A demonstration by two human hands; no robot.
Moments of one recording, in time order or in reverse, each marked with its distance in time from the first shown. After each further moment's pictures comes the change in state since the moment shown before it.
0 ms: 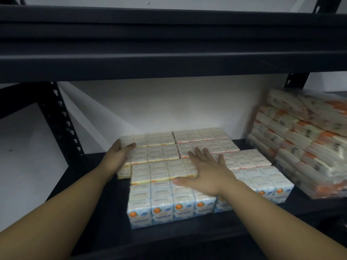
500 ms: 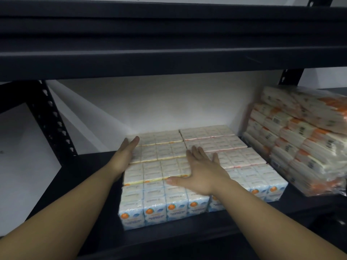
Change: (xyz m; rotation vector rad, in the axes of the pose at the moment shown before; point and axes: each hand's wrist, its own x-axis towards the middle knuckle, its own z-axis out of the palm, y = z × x) left_hand 0.005 0.008 0.042 -0.113 -0.142 -0.016; right_hand -0.002 -0.002 -0.003 0.005 0.001 0.013
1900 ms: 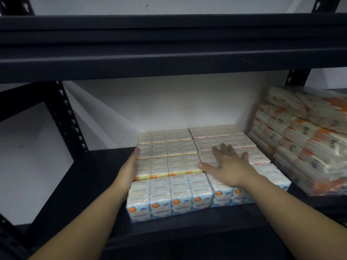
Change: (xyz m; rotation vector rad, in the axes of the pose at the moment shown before) left_hand -0.068 -0.017 0.017 -0.493 0.041 -0.156; right_hand -0.007 0.065 -0.010 -0.068 0.047 0.139
